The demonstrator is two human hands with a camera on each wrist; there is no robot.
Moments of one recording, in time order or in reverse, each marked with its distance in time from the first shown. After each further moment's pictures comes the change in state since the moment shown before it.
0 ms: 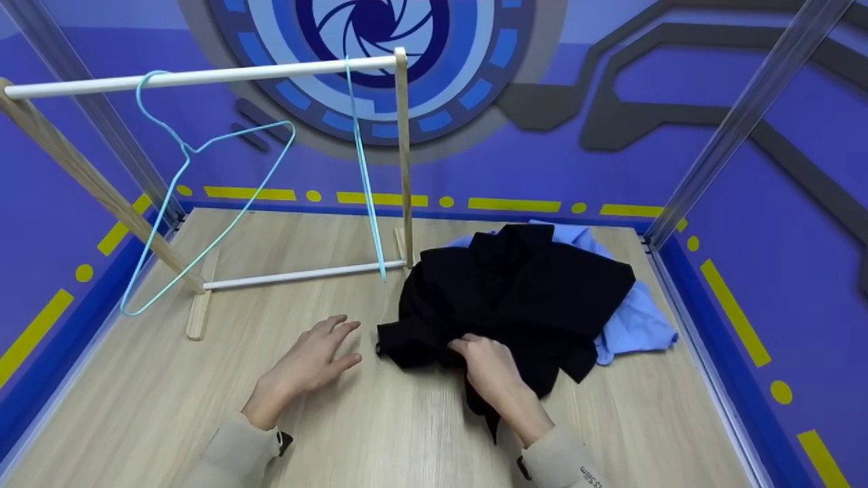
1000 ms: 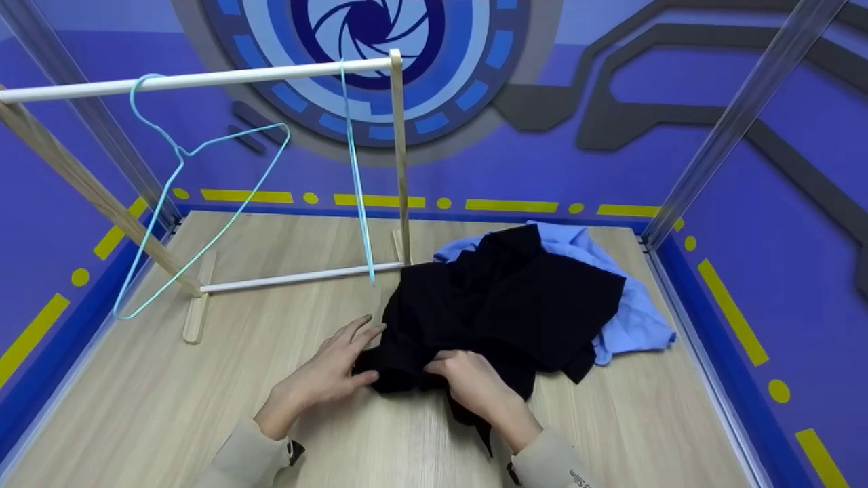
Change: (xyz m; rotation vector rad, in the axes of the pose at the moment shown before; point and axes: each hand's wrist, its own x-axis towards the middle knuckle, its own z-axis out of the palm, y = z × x) left_hand 0.001 0.025 0.010 -0.094 -0.049 0.141; right_hand 0.004 -0.014 0.008 0.077 -0.150 -0.232
